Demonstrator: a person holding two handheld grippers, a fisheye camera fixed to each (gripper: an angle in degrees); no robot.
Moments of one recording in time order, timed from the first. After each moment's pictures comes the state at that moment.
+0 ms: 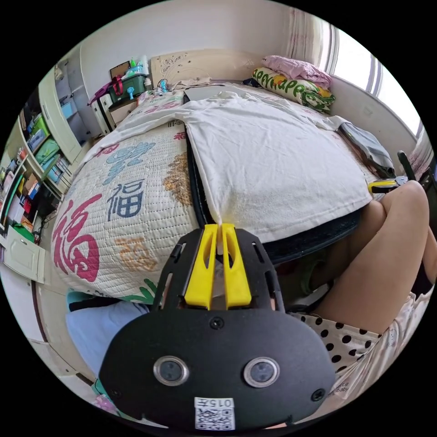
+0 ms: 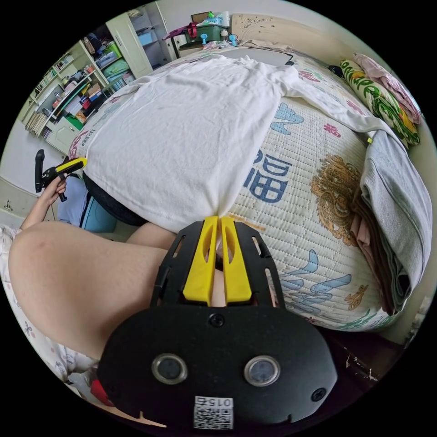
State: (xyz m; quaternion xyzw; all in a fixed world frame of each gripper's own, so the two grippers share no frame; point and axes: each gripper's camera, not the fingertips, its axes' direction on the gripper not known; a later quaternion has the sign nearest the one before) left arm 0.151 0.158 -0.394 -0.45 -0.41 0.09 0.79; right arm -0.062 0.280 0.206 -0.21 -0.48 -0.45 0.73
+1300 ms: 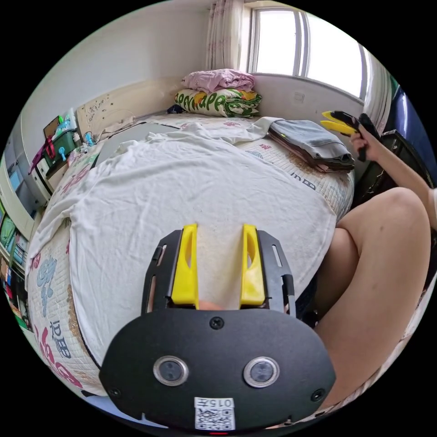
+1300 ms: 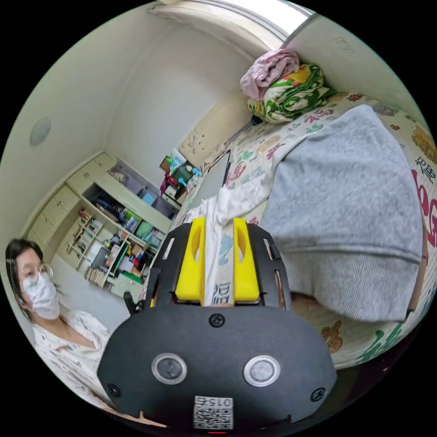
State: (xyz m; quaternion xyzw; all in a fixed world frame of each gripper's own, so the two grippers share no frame) left arm 0.027 0.304 -0.244 -0.44 -0.23 0.20 0.84; right arm 0.118 -0.064 0.302 -0.15 -0.68 0.02 0.72
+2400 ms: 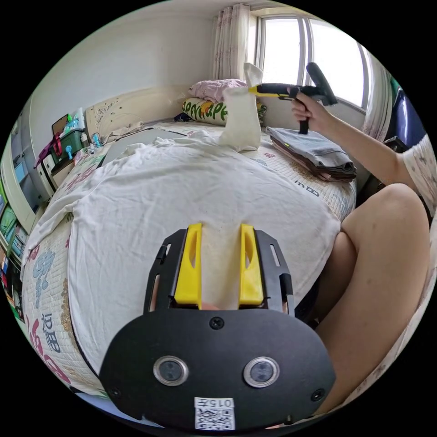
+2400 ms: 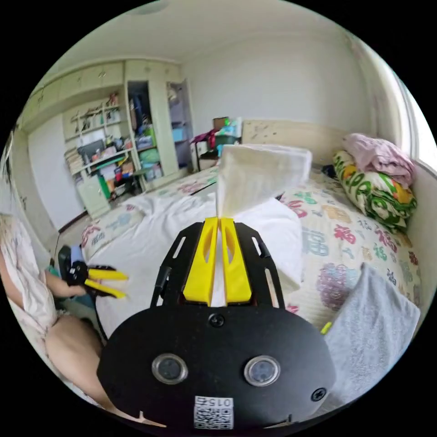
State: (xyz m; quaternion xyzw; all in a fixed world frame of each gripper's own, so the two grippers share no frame) left arm 0.052 0.160 -0.268 -0.40 -0.23 0.19 0.87; right arm -0.233 0.053 0.076 0.07 -0.65 -0.30 0.69
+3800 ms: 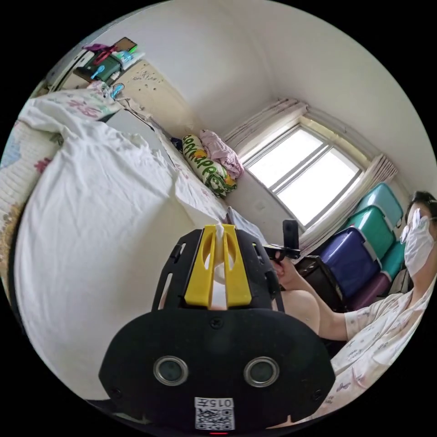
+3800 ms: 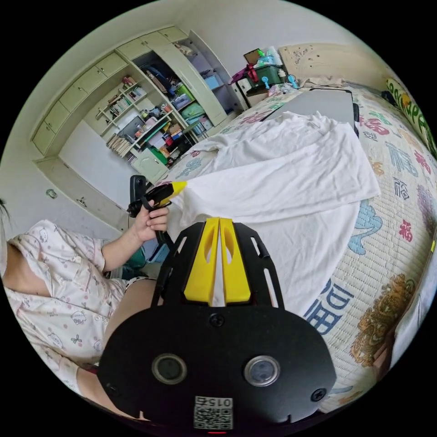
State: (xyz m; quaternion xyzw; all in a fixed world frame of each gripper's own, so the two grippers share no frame) left arm 0.143 -0.091 -0.359 -0.21 -0.05 -0.12 0.97; right arm -0.174 0.262 0.081 -0.17 -0.72 -0.37 0.55
